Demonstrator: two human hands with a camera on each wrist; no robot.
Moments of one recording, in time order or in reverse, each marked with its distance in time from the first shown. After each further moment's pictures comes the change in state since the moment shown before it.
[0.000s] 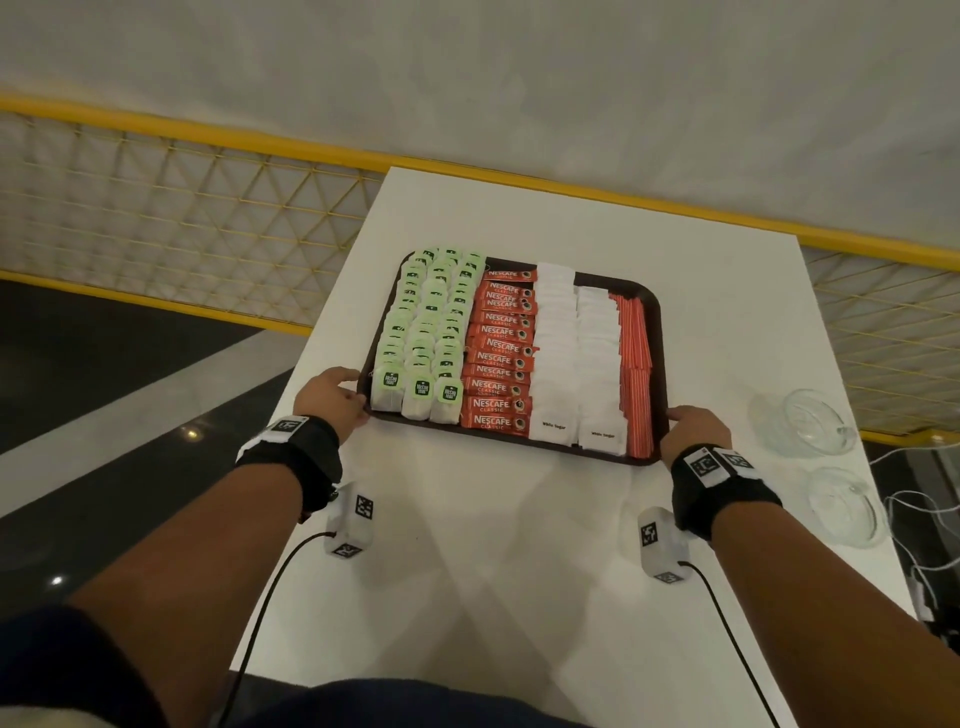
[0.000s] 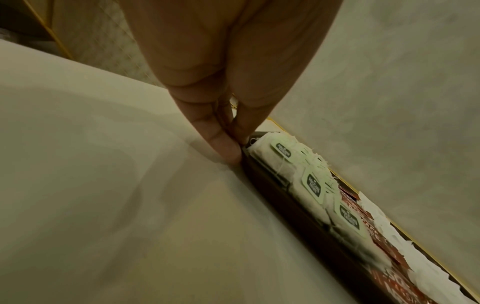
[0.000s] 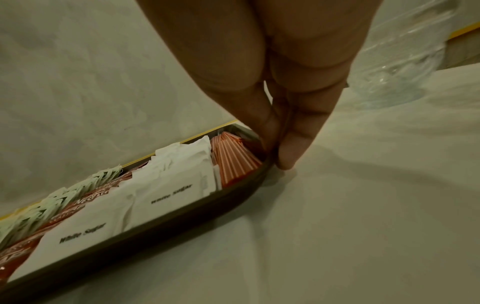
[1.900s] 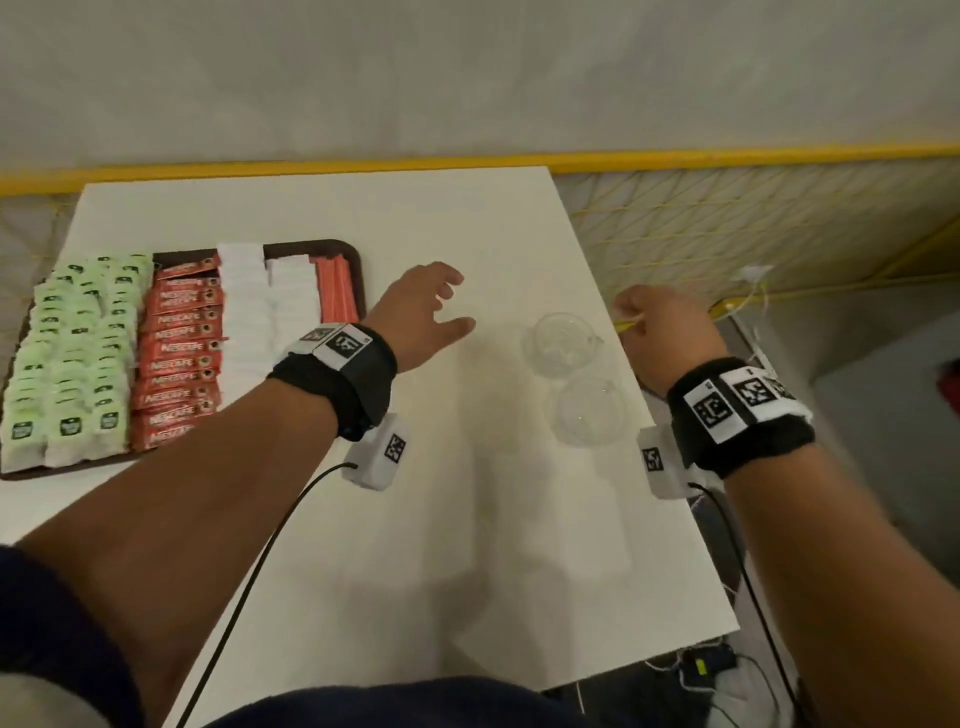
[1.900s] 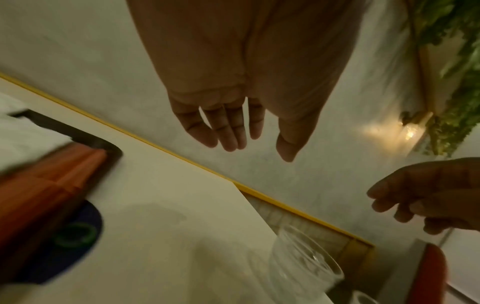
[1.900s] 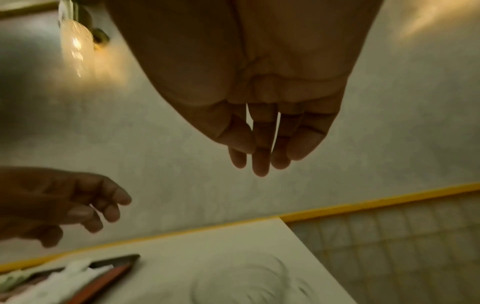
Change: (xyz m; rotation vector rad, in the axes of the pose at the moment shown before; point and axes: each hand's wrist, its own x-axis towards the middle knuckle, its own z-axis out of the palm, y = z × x) left_hand -0.133 0.265 0.231 0.253 -0.447 0.901; right_hand -0.008 0.181 -0.148 0.135 0.328 -0.218
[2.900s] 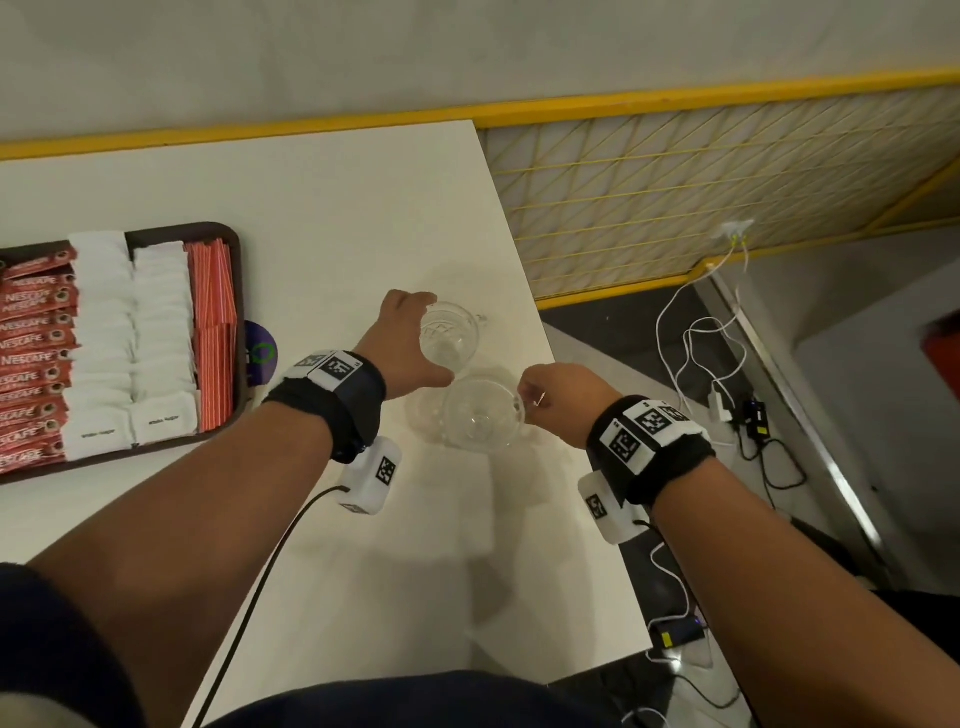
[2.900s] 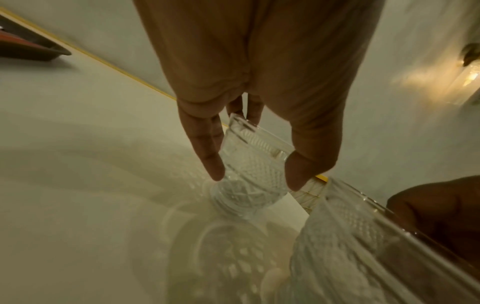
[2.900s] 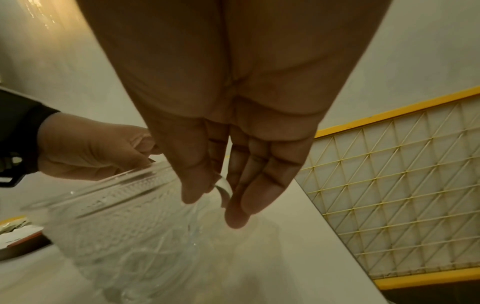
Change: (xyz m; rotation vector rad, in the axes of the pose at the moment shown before) left_hand 0.044 0.032 0.127 0.071 -0.155 -0.163; right_hand 0.003 0.097 0.059 0.017 -0.508 -0.182
